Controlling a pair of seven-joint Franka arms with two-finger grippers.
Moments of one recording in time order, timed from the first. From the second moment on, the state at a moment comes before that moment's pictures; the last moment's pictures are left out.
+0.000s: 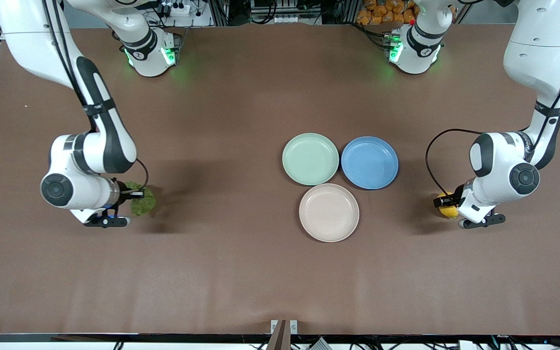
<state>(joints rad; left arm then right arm) 0.07 0.55 -0.05 -1.91 0.03 2.40 -0.15 0.15 0.51 -0.02 -1.78 0.05 2.05 0.18</state>
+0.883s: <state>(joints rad) 0.02 0.45 -0.11 -1.89 0.03 2.38 -0.26 0.43 0.52 0.09 -1.68 0.15 2.09 0.80</state>
